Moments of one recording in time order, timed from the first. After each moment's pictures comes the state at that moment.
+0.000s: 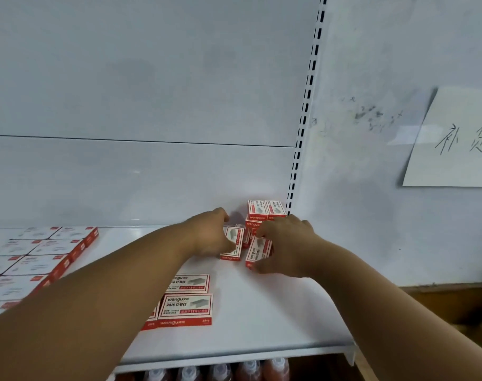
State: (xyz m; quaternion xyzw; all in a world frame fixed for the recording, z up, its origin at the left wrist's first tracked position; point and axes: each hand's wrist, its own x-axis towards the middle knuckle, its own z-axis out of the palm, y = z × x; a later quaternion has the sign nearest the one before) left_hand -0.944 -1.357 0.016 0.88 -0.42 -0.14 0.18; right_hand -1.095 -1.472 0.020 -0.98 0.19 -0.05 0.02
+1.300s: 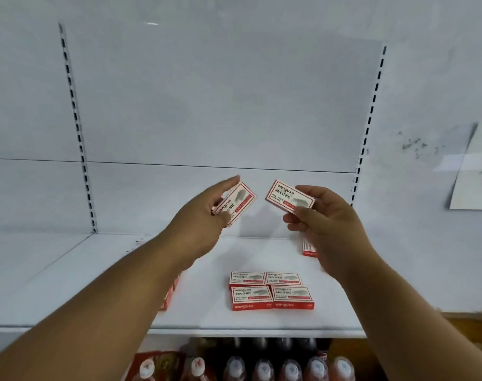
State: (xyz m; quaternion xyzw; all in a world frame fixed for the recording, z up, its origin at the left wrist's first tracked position) left_hand -0.937 -1.152 0.073 0.76 -0.40 -0.02 0.52; right_hand -1.074 -1.322 0.063 -0.65 0.09 -0.40 0.64
